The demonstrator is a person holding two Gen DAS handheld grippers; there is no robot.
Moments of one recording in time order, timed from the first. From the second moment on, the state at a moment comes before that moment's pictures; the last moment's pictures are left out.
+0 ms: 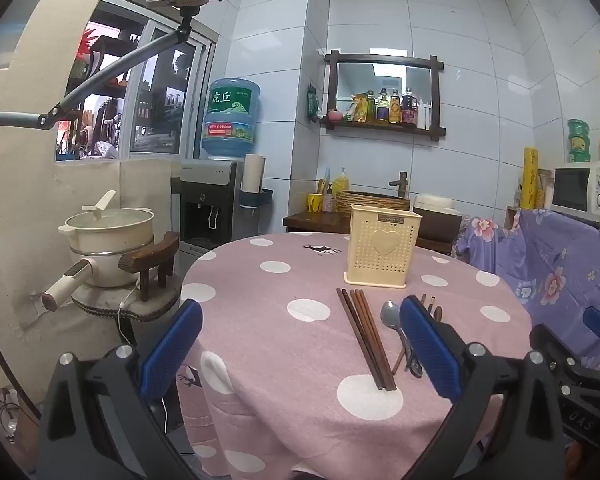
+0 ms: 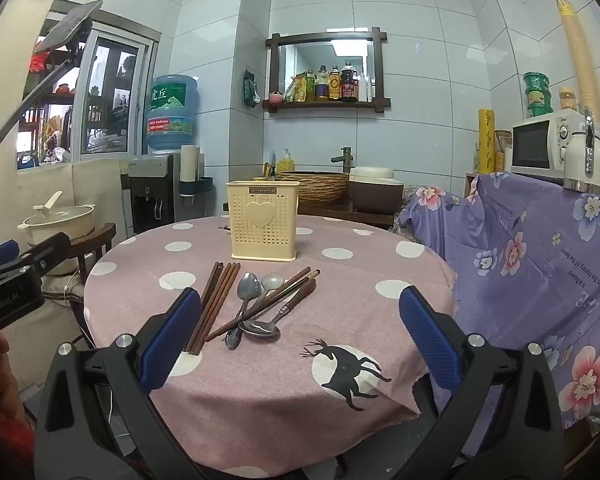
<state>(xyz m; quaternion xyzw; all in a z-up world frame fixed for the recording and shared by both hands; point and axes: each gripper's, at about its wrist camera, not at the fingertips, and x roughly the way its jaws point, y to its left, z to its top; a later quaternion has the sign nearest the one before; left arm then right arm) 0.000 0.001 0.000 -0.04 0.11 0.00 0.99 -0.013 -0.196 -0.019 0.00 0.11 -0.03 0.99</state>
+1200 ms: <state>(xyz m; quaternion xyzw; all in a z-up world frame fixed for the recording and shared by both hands) 0.000 -0.002 -0.002 -0.03 0.11 0.00 0.99 -0.013 -0.195 -0.019 0.00 0.11 -0.03 0.99</state>
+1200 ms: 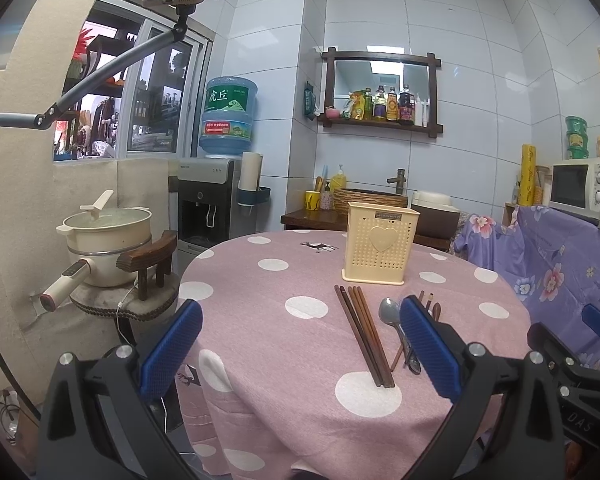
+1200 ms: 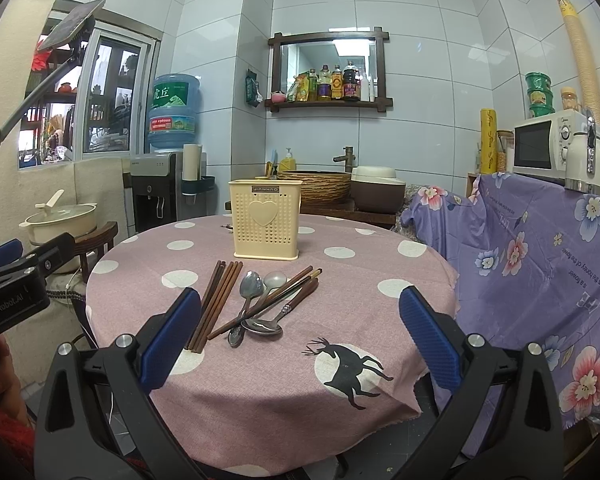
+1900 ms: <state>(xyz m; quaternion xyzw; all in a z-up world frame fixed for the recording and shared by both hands) 0.000 -0.003 -0.002 -0.03 0.11 0.00 0.99 -0.016 -0.192 -0.016 0.00 0.11 -0.03 0.99</state>
